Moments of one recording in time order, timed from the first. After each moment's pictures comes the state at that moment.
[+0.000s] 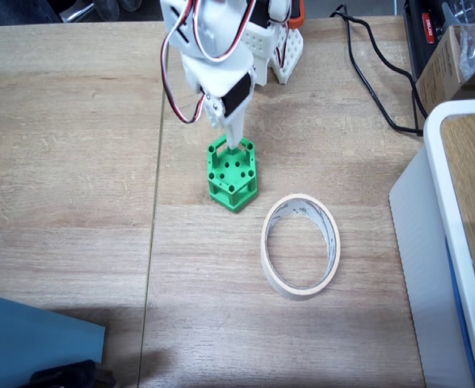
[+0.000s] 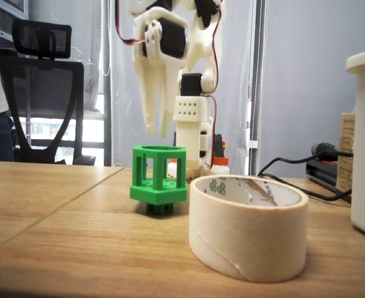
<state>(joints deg) 13.4 131.1 130.9 83.7 -77.1</state>
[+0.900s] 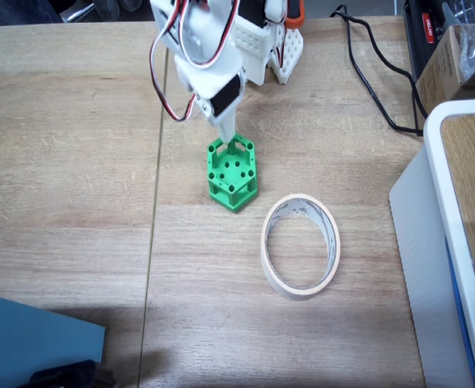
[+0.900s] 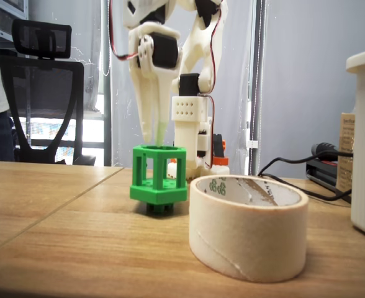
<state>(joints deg) 18.6 125.1 131.8 83.1 -77.5</state>
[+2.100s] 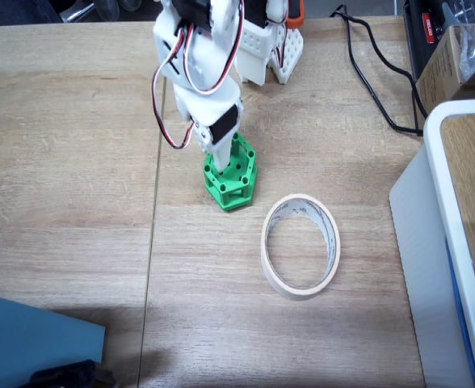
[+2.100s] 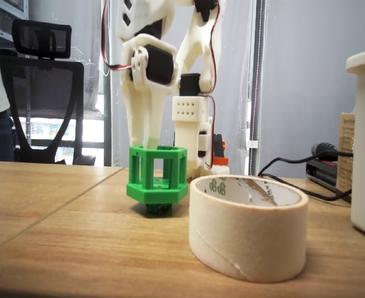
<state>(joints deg) 17.0 123.1 135.2 68.7 -78.0</state>
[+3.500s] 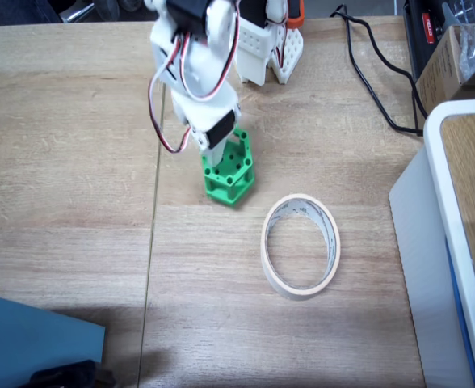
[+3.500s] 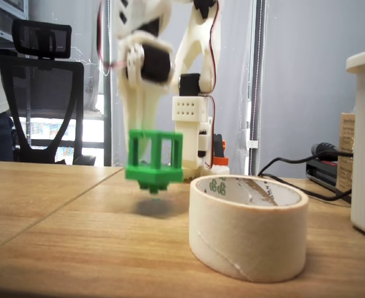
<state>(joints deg) 17.1 125.0 130.2 68.7 -77.3</state>
